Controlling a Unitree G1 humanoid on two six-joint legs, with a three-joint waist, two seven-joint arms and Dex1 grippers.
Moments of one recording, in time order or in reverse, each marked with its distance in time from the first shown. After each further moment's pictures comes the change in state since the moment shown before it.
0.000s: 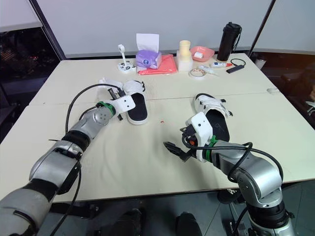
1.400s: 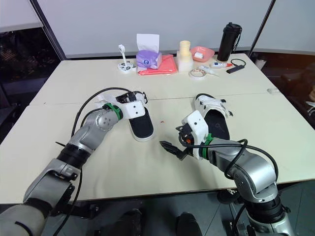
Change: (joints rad) left arm 0.120 -0.015 -0.030 -0.471 0.092 0.216 -0.111; right arm -0.037 -0.009 0.052 0.050 -0.004 -0.056 0.023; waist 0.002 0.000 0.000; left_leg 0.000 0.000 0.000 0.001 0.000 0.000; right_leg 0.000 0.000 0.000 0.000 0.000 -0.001
